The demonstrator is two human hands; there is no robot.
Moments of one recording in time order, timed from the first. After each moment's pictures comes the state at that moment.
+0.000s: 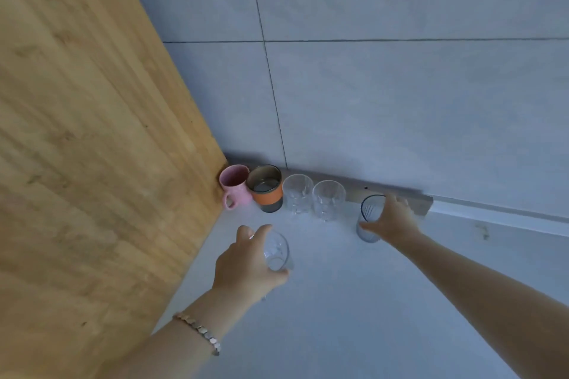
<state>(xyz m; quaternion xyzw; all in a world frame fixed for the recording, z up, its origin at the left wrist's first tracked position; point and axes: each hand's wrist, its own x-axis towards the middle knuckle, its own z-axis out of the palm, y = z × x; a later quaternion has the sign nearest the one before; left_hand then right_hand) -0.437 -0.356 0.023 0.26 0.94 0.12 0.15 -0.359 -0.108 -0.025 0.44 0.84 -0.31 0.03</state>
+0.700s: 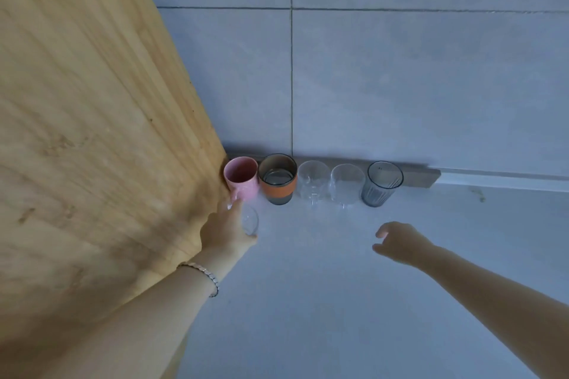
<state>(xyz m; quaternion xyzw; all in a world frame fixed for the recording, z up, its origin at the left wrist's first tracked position) -0.594 -0.396 -0.034 0.30 0.93 0.08 0.17 -0.369 -0.191 -0.045 0.46 0.83 -0.24 0.20</state>
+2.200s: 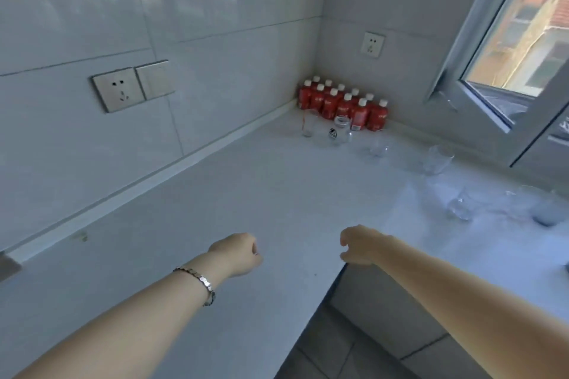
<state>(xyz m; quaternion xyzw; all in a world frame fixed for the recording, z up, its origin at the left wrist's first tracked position) 0.054 -0.147 0.027 0.76 0.58 -0.10 0.27 0.291 -0.186 0.043 0.73 0.61 -0.23 0.21</state>
